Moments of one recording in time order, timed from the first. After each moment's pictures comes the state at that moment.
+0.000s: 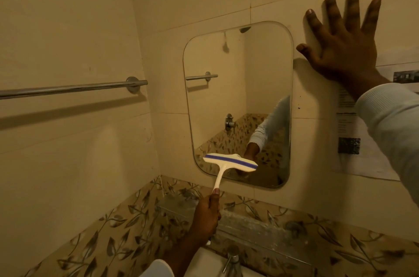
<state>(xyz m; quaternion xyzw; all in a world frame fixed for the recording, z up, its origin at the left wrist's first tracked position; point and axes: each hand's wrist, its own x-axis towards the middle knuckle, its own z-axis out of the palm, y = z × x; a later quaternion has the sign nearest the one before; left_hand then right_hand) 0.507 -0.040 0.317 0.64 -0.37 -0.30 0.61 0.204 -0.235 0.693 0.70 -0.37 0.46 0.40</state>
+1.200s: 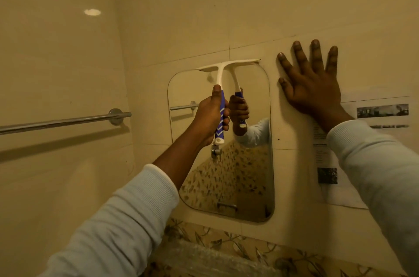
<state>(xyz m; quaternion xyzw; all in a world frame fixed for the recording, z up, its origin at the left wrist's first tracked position) 0.443 -0.080 0.664 0.46 -0.52 -0.27 0.67 0.204 -0.245 0.694 0.69 -0.36 0.47 0.41</state>
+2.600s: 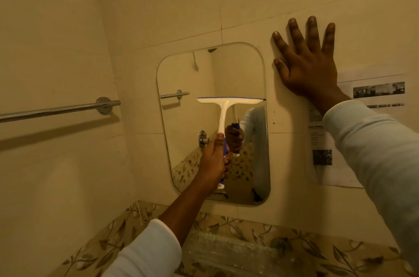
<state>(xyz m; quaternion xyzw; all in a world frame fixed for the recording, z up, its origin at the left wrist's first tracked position) 0.448 -0.102 0.508 0.48 -0.50 -0.32 0.65 0.204 -0.248 0.694 0.68 -0.36 0.48 0.42</state>
